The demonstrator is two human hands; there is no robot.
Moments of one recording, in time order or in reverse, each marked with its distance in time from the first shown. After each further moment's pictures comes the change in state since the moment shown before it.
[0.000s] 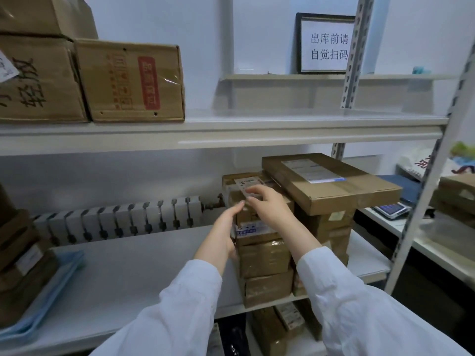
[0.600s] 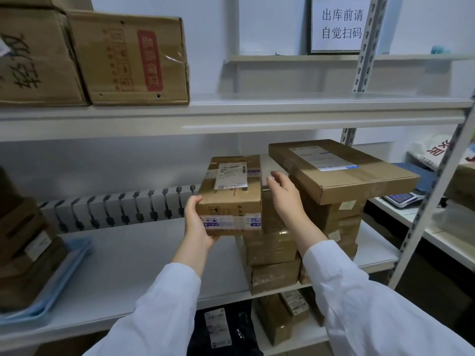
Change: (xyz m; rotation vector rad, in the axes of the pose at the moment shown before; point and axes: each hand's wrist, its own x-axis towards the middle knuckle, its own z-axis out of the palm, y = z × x) left_hand 0.028 -0.007 -0.059 -0.387 0.091 0.268; right_hand 0.004 0.018 0.010 0.314 0.187 0.168
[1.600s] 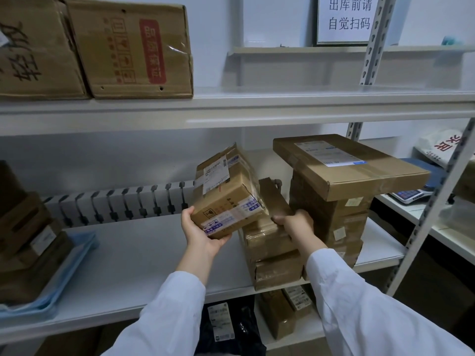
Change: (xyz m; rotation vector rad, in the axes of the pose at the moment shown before) left_hand 0.027 -0.023 -0.019 -0.352 -0.041 -0.054; right_hand 0.000 0.056 0.000 -0.280 0.046 0.520
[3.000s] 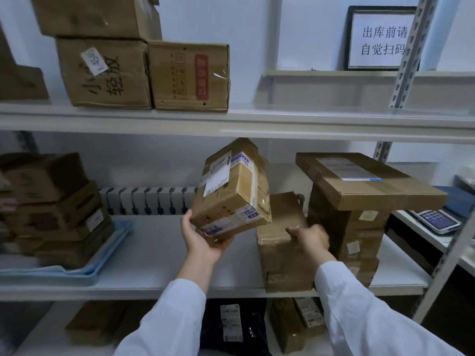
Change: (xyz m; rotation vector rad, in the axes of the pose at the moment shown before) left_hand -0.063 0.013 -0.029 -0.142 -0.053 0.120; right_hand -0.023 0.016 -0.002 0.009 0.023 -0.030
